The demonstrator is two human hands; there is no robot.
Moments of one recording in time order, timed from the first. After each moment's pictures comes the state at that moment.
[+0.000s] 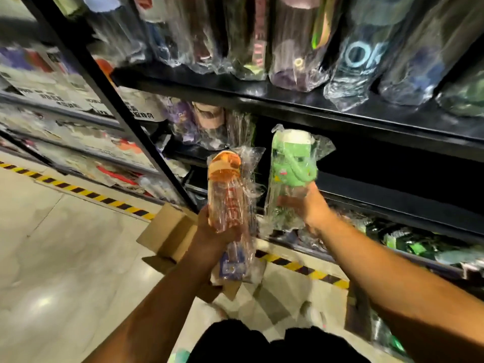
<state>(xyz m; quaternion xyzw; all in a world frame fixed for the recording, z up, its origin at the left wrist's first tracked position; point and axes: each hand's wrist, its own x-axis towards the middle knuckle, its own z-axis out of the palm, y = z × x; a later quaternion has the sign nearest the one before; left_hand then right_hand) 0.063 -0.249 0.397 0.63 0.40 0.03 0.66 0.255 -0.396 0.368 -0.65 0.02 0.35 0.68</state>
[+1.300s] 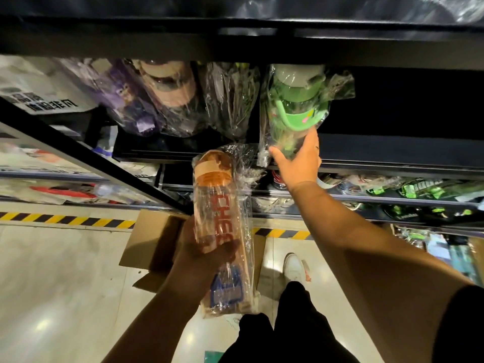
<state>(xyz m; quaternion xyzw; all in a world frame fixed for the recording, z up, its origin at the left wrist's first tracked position) 0.094 -0.140 0.319 0.59 0.37 -0.09 0.71 0.312 -0.275 0.243 -0.88 0.04 -0.01 0.46</state>
